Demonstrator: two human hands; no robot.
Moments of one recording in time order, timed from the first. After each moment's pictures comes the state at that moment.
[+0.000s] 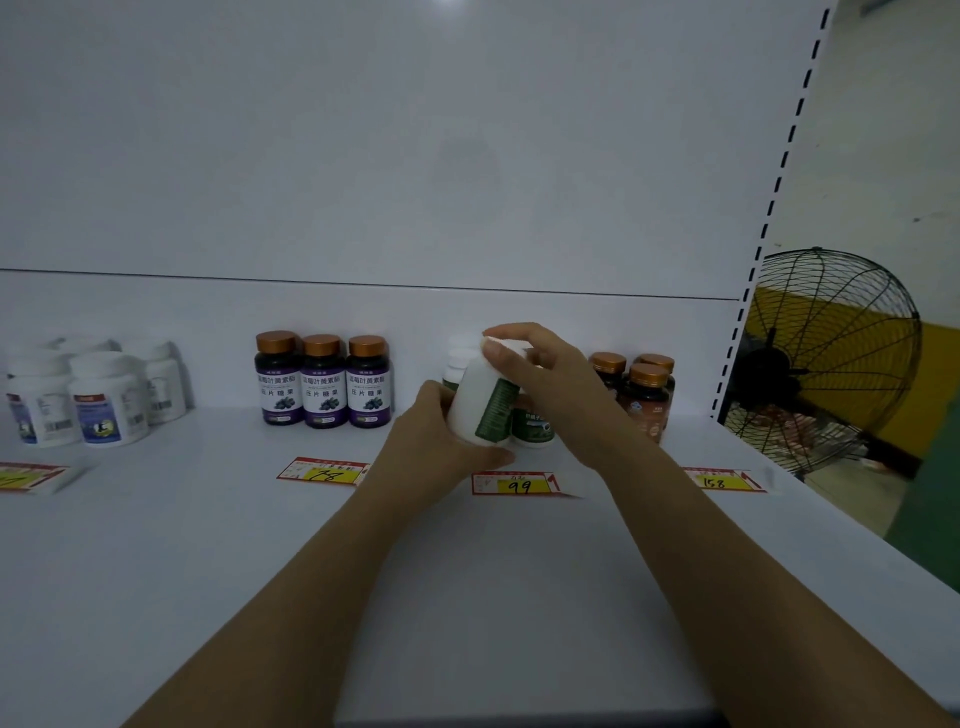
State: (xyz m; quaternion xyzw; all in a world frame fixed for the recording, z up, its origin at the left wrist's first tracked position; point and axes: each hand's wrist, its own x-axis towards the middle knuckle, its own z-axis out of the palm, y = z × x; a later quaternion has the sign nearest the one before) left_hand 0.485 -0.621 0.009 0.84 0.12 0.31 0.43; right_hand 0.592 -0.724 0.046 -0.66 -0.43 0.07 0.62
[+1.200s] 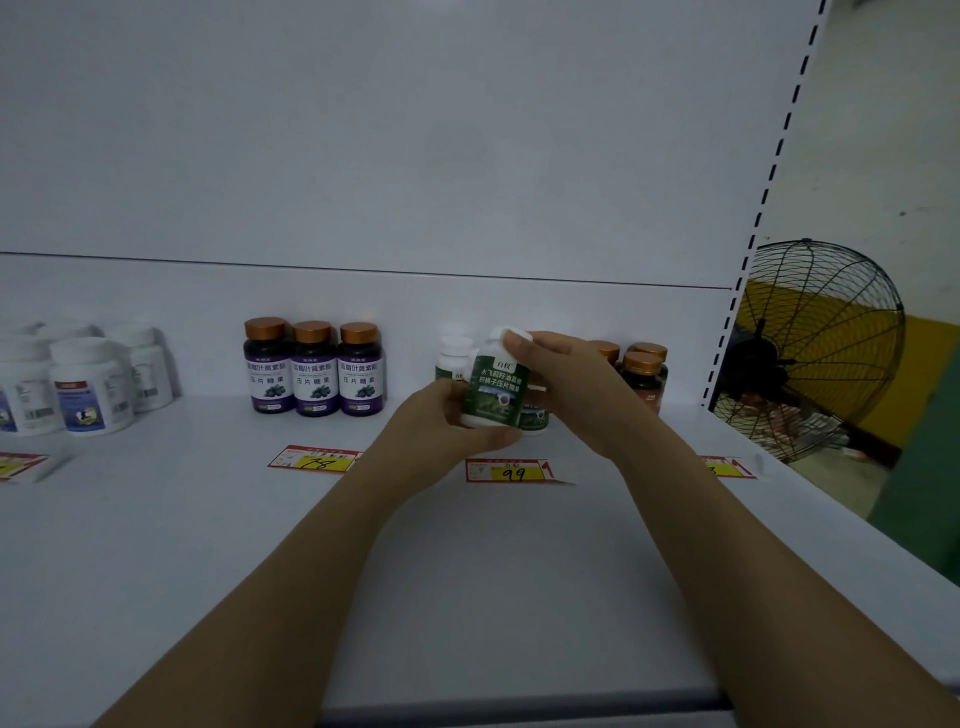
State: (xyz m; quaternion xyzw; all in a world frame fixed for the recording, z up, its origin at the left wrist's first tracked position) left_hand 0.487 -0.623 0.013 0.83 0.08 0.24 0.50; right_hand 0.604 -0.734 0.040 -0.63 -0.39 0.19 0.65
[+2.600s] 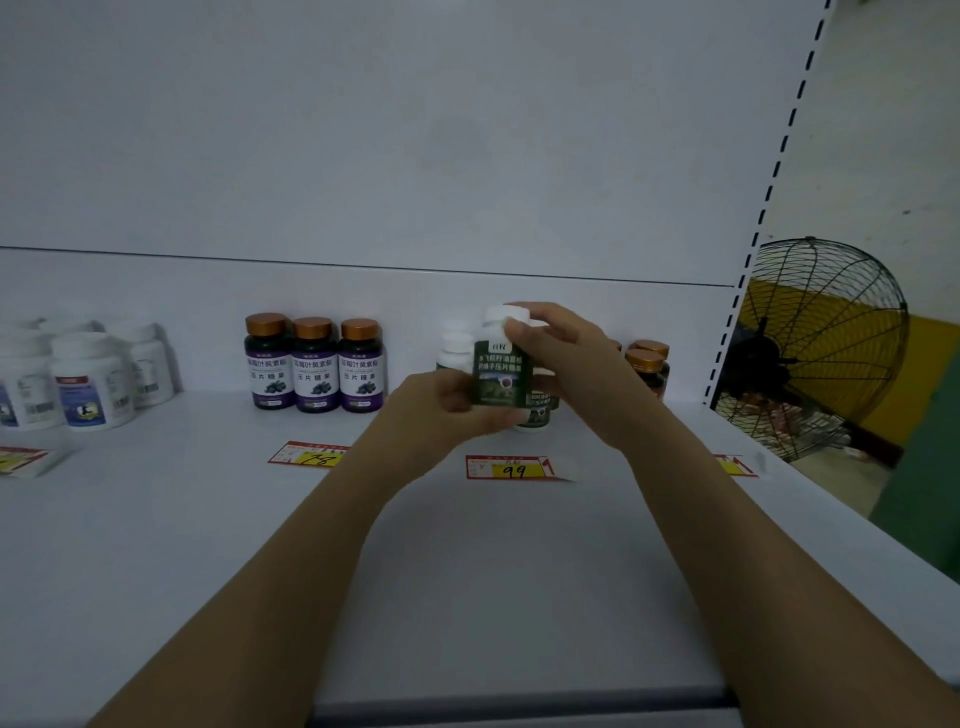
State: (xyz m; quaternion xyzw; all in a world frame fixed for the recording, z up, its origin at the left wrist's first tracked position) left_hand 0.483 -0.621 0.022 0.84 0.08 0.23 0.49; right_hand 0.595 -0.740 0.055 -0.67 -0.42 0.11 0.61
